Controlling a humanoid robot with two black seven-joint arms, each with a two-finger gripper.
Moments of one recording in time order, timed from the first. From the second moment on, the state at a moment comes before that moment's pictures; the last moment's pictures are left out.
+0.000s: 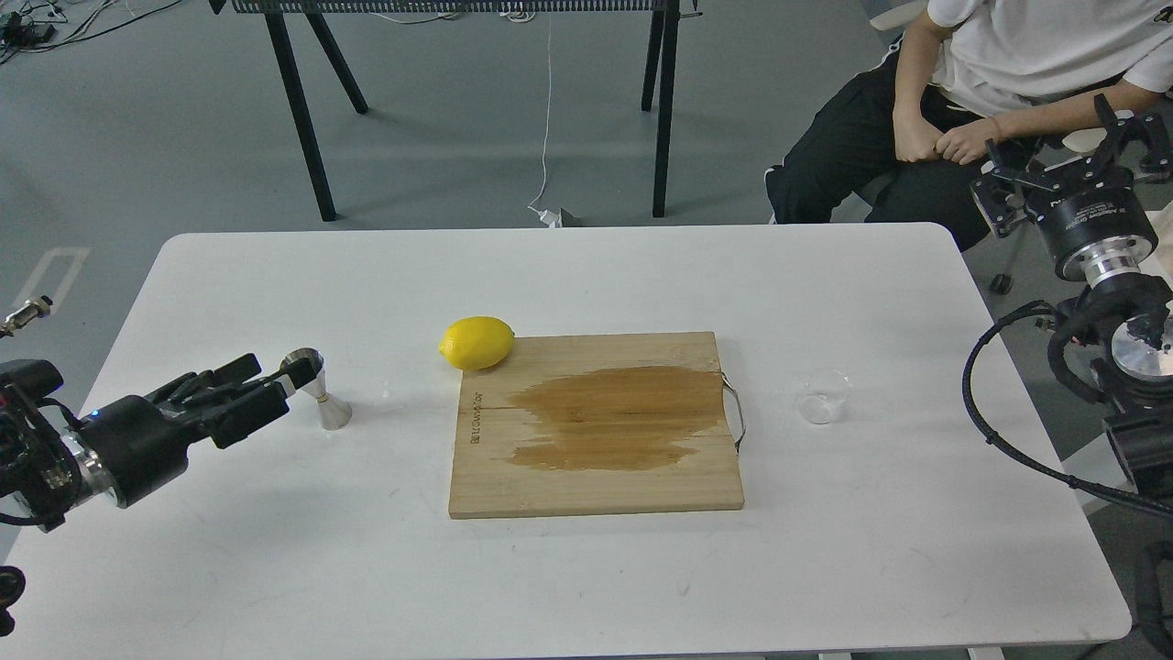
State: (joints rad) left arm -0.36 1.04 -0.36 -1.41 1.48 0.39 -0.41; right arm 0.67 -0.40 1.15 0.55 0.20 0.49 0.08
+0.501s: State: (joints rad) left arm -0.36 0.64 -0.31 -0.76 1.71 0.49 -0.43; right arm 0.68 -0.40 1.15 0.55 0.20 0.49 0.08
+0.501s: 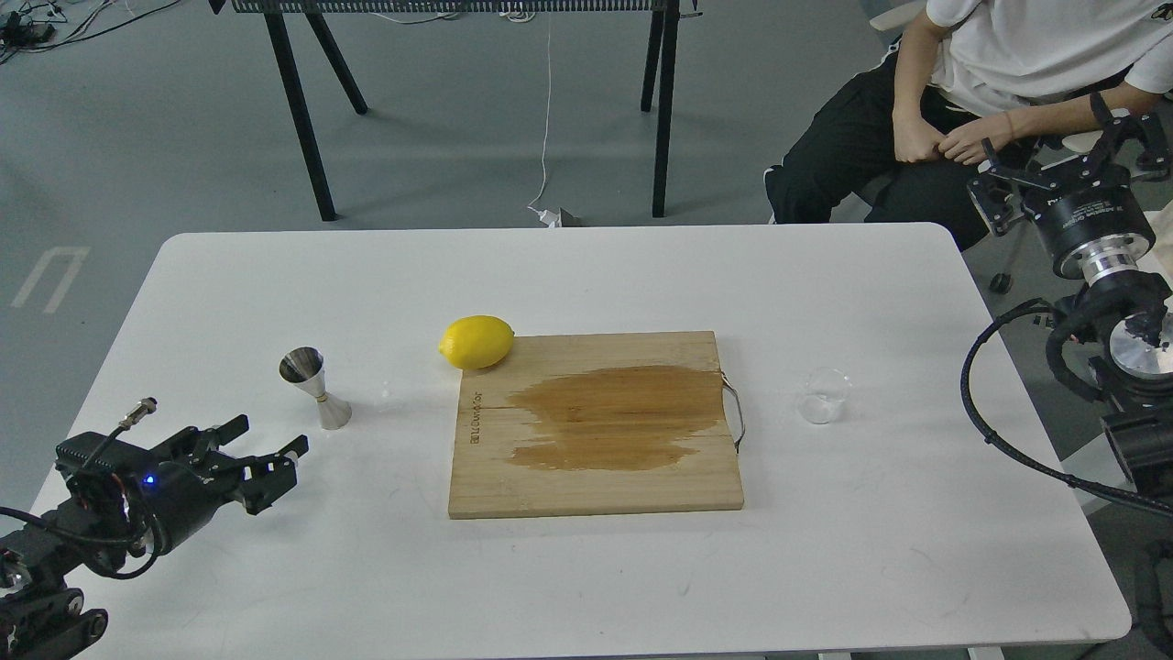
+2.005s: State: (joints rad) left arm -0.46 0.43 -0.31 -0.56 1.70 0.49 -0.42; right arm 0.67 -0.41 1.14 0.55 0.20 0.49 0.08
